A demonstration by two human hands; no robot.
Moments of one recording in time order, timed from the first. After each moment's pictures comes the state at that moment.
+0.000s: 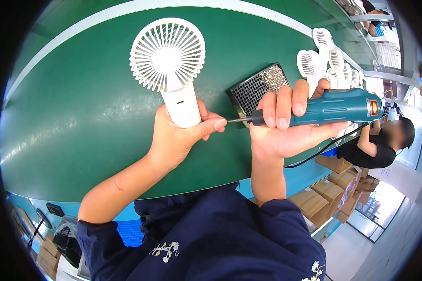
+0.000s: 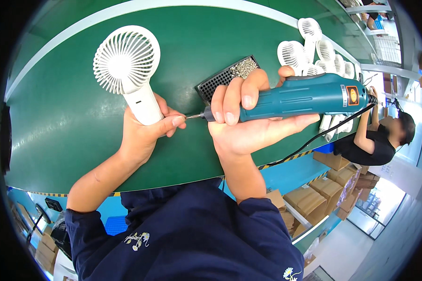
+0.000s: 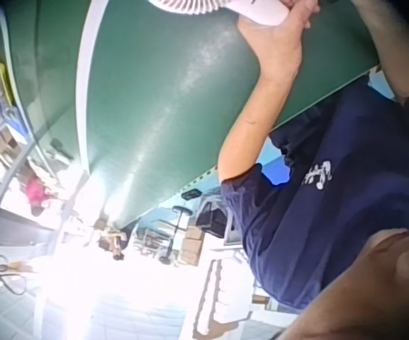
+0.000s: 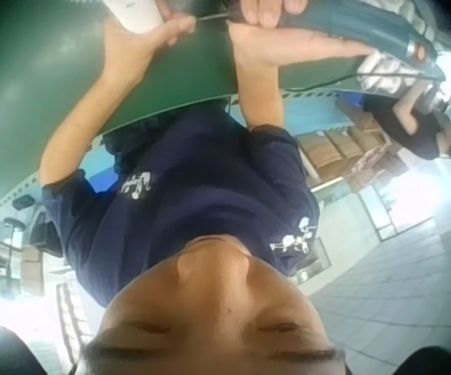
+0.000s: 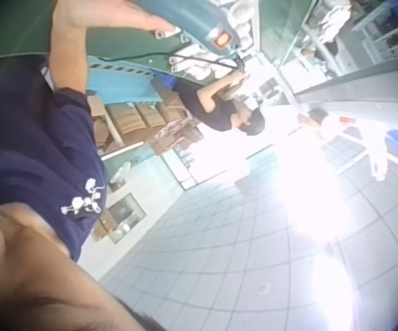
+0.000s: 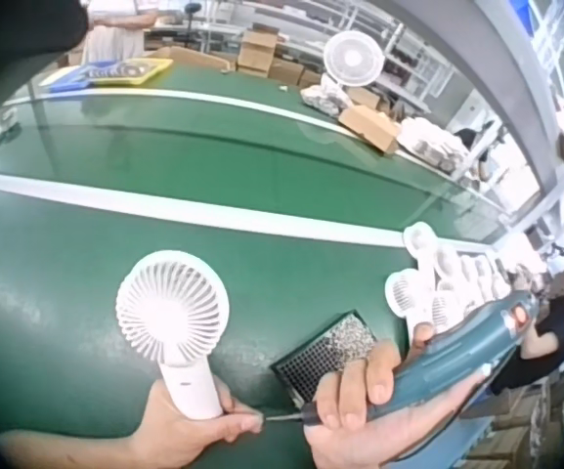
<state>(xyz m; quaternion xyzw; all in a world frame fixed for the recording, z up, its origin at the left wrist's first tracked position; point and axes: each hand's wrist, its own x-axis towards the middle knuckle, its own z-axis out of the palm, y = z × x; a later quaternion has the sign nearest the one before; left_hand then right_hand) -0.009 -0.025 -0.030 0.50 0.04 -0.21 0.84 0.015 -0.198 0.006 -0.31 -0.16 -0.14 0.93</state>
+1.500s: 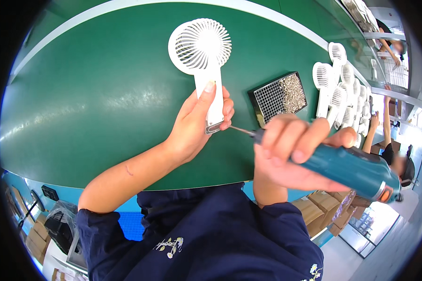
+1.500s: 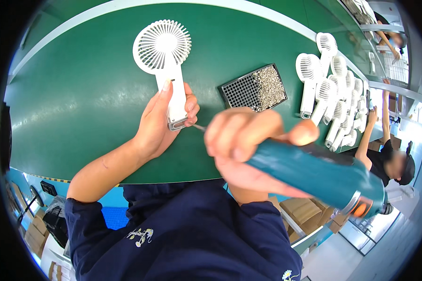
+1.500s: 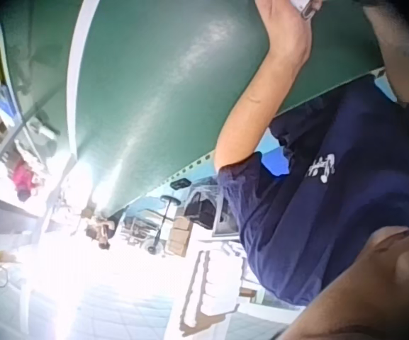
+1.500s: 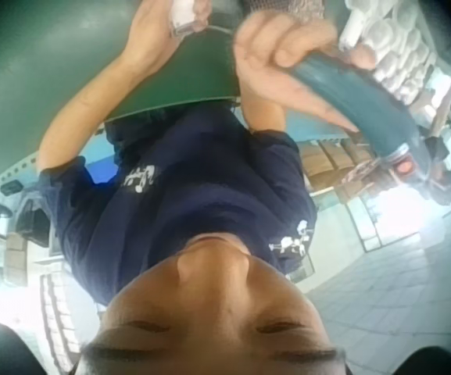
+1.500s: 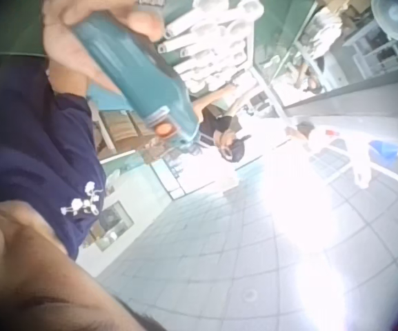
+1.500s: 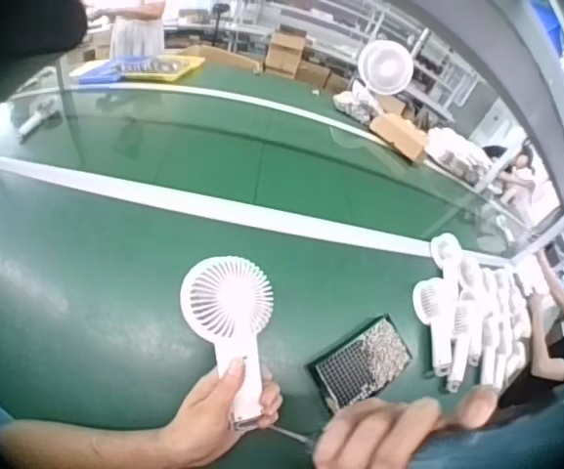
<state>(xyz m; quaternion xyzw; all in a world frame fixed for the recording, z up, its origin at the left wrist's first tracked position) -0.005 -0.029 -0.041 0.30 0.09 -0.25 0.92 -0.003 -0.171 0.022 -0.38 -0.32 -0.13 0.86</state>
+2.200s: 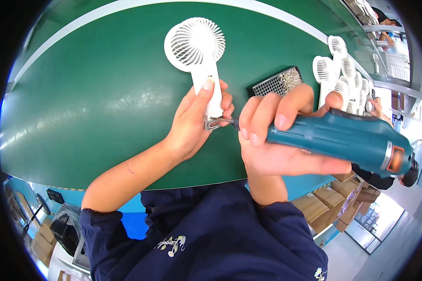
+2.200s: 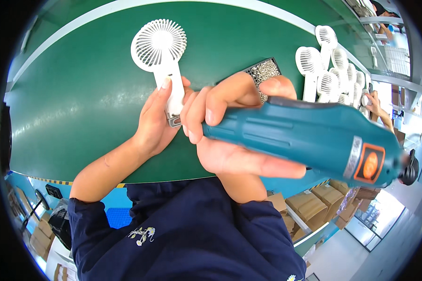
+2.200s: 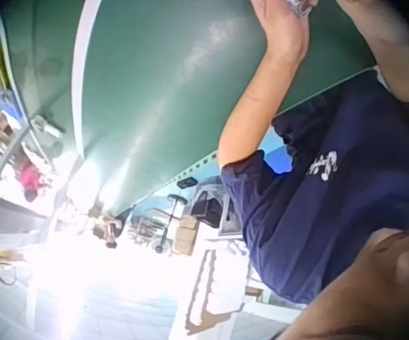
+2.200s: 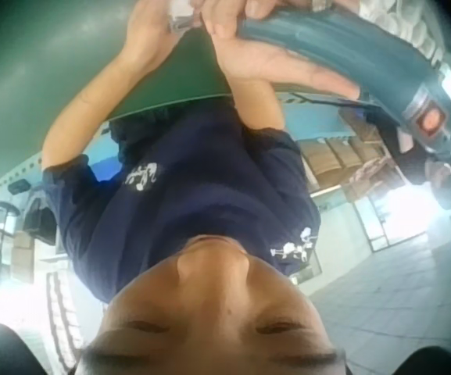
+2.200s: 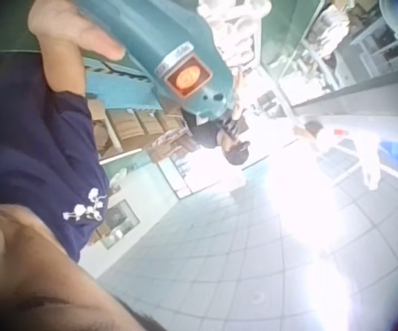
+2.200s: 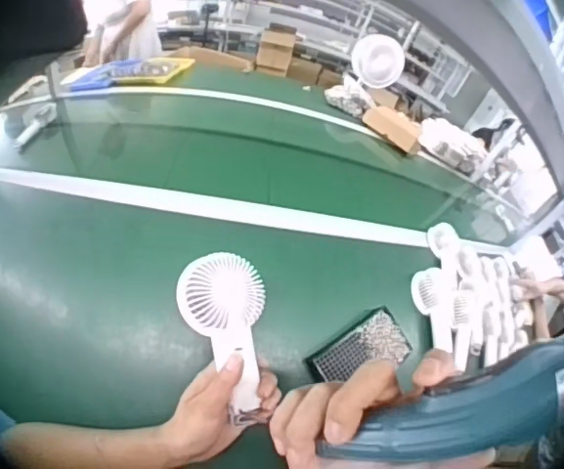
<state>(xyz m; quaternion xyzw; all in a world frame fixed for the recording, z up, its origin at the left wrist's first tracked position) -0.005 -0.024 -0.037 0.32 0.08 -0.24 0.91 0.009 -0.156 0.009 -0.35 -0.32 -0.06 0.88</state>
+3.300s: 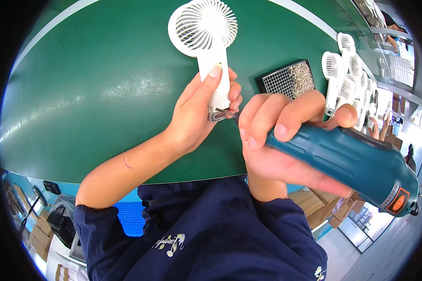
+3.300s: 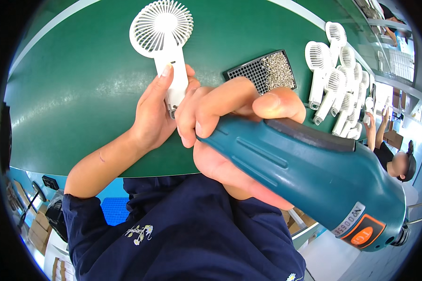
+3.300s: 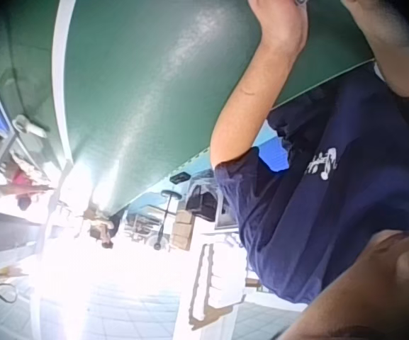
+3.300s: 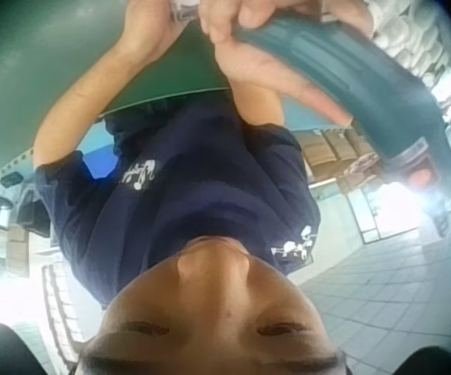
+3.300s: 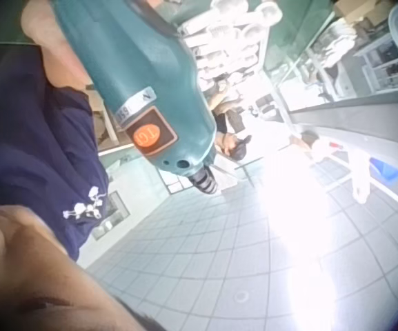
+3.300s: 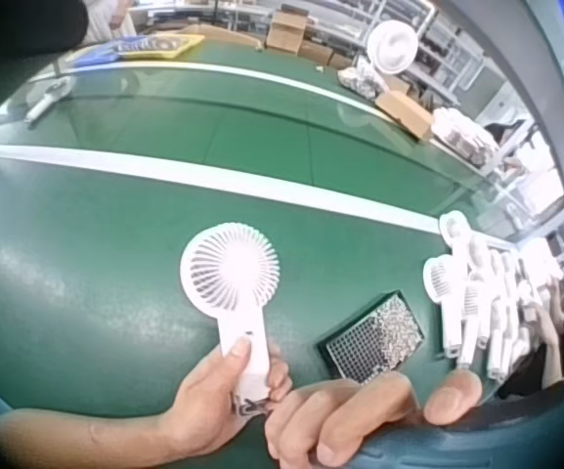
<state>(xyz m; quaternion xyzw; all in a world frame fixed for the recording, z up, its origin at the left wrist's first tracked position) -0.009 -0.020 -0.035 0.32 0.10 -0.24 0.91 -0.002 -0.157 0.006 -0.41 -0.35 -0.03 0.84</state>
